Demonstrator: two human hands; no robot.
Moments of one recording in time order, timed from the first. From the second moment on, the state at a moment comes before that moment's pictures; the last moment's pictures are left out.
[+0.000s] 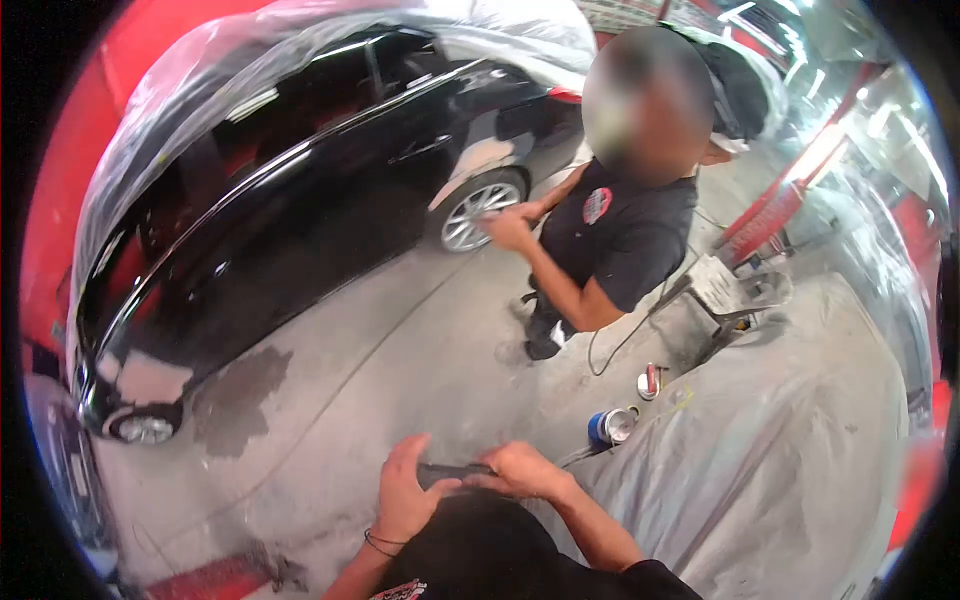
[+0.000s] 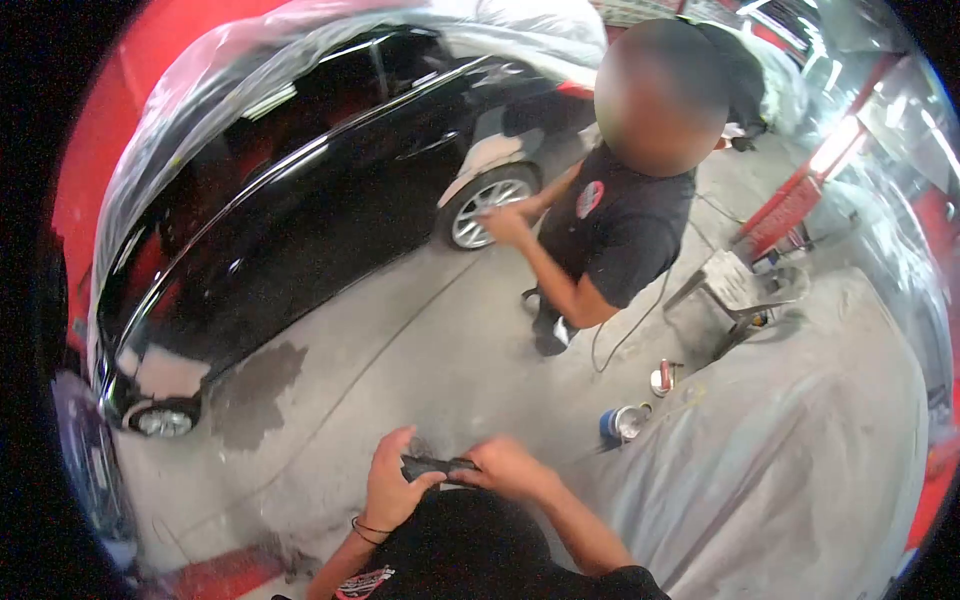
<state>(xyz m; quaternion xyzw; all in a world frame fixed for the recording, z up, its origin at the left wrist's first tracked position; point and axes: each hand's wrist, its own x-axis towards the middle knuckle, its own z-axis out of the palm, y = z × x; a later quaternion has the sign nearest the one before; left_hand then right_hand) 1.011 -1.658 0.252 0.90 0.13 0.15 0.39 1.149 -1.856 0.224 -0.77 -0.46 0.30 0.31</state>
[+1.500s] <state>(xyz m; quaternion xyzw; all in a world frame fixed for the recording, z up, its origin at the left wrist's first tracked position) 1.183 -1.892 0.196 0.72 0.33 0.05 0.61 1.354 -1.991 0.208 -0.56 -0.14 0.40 0.71</state>
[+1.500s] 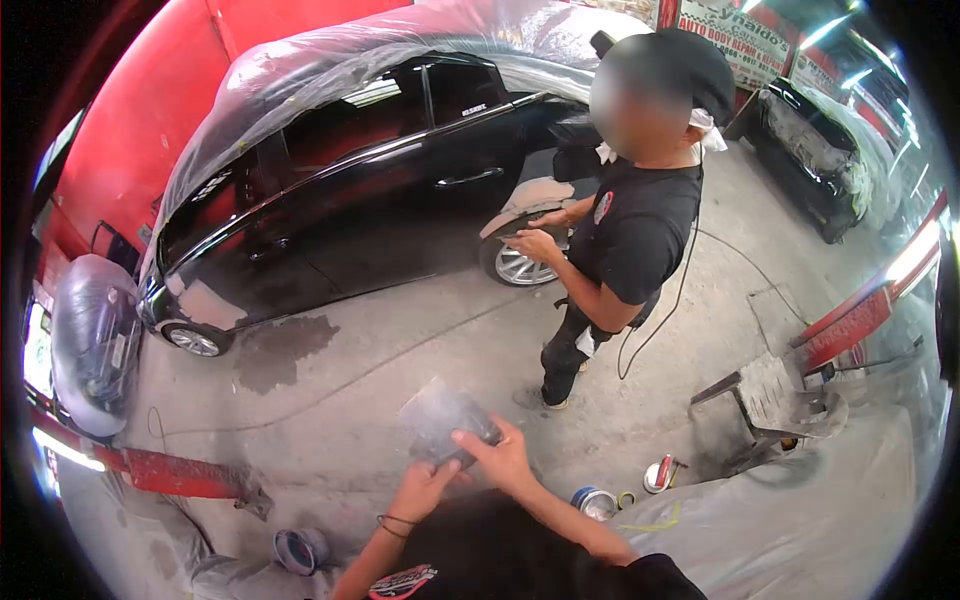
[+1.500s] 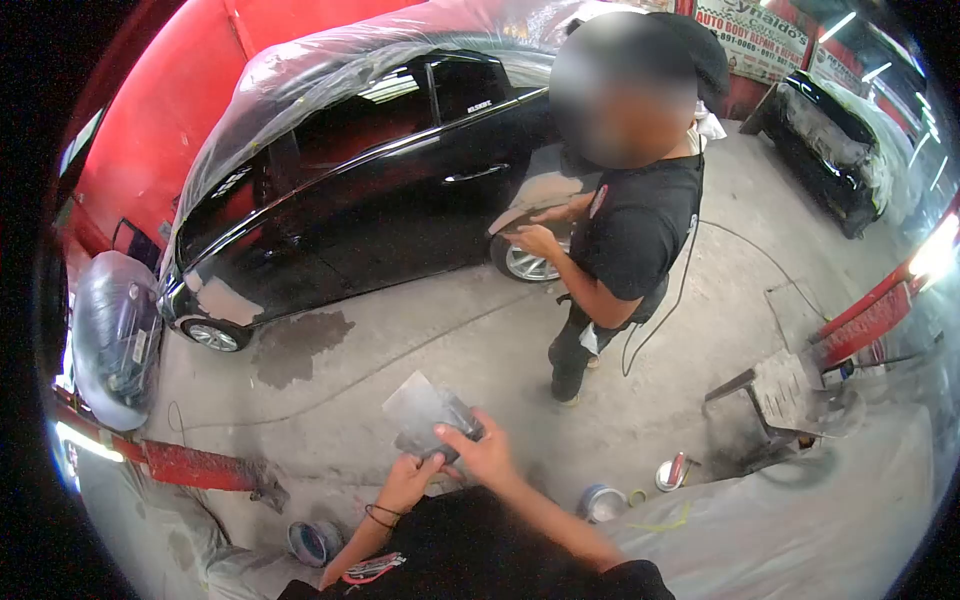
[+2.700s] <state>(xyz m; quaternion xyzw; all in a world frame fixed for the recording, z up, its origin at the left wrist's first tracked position) 1.060 -1.830 0.055 0.69 0.32 -0.07 0.65 1.475 -1.854 0.123 -0.58 -0.06 0.40 0.71</state>
